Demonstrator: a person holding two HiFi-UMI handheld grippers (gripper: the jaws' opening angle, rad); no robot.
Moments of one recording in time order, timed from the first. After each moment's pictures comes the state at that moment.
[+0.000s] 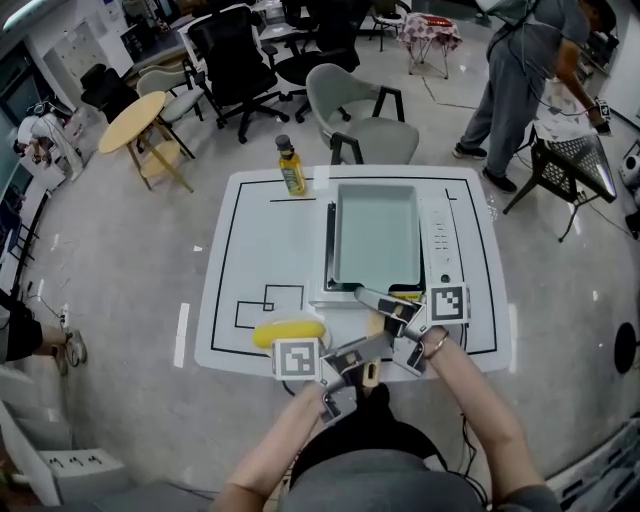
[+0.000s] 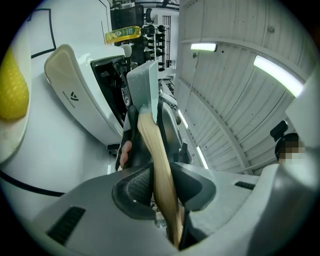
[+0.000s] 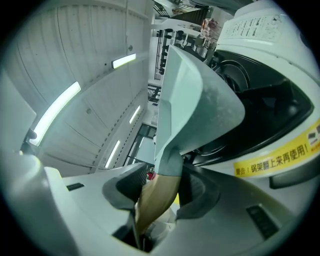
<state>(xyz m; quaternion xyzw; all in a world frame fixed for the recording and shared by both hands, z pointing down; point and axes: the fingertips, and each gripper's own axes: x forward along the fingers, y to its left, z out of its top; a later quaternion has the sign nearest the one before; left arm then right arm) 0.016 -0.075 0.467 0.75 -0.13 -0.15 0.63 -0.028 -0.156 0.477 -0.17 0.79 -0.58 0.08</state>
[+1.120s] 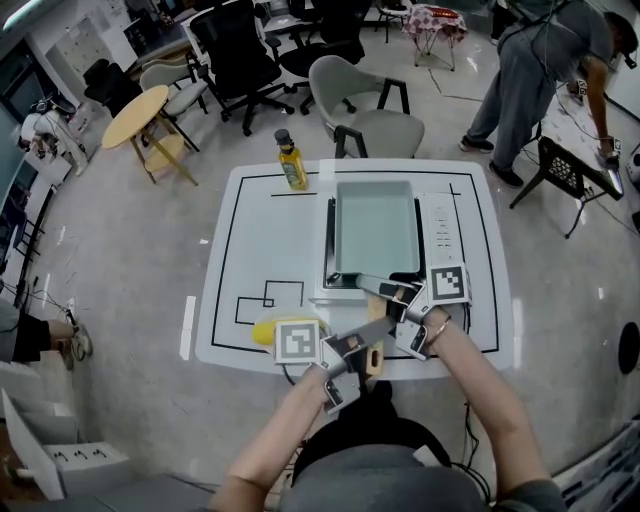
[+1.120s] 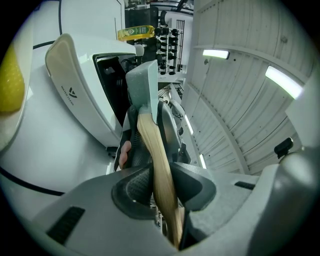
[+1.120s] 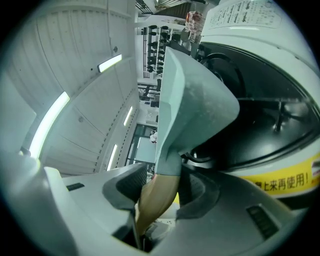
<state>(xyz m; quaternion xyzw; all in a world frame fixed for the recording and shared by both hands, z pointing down) 0.027 -0.100 0.461 0.70 -0.14 -0.17 0.68 -0.019 -0.177 0.494 -0.17 0.75 -0.64 0.06</state>
